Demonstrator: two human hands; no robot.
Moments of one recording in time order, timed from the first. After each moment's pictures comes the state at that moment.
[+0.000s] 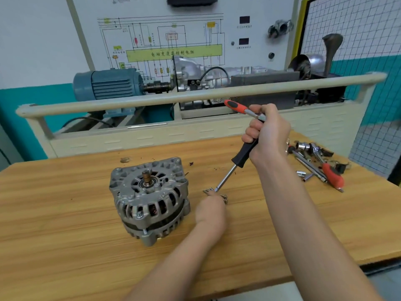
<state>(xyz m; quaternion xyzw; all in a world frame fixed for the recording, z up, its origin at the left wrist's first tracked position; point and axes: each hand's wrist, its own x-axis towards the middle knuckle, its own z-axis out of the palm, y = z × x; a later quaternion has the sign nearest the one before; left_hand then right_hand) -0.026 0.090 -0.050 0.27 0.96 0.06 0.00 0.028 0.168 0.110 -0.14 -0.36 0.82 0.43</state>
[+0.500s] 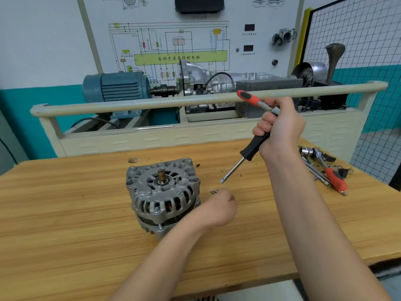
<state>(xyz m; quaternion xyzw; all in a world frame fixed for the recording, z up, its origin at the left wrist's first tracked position) 0.003 0.035 0.026 0.32 0.83 0.36 0.27 0.042 0.147 0.134 -0.11 -0.34 0.81 0.47</state>
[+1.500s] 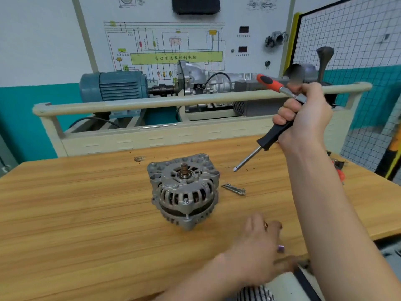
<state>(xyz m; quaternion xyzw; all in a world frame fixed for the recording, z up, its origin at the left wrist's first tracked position) 0.053 -0.007 -0.033 0.62 0.76 0.17 0.07 0.060 0.105 0.157 -0.09 -0.31 0.79 0.52</state>
